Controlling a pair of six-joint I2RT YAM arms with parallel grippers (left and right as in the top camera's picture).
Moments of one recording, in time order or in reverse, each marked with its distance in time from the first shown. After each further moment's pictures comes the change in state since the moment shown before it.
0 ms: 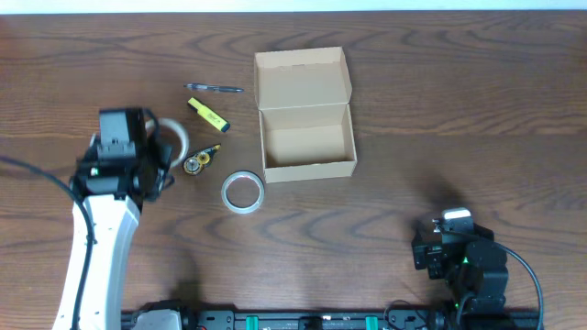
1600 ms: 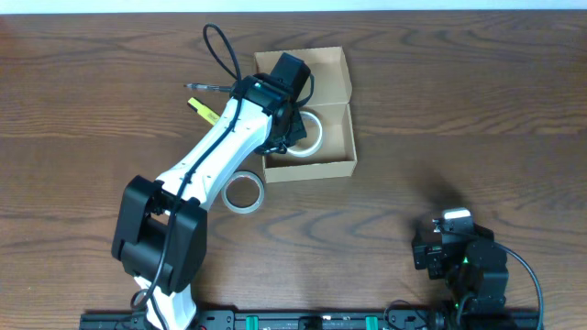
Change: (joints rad) left arm -0.558 0.668 0.517 -0.135 0.091 0.316; right arm 0.000 0.000 0.000 0.000 0.000 0.000
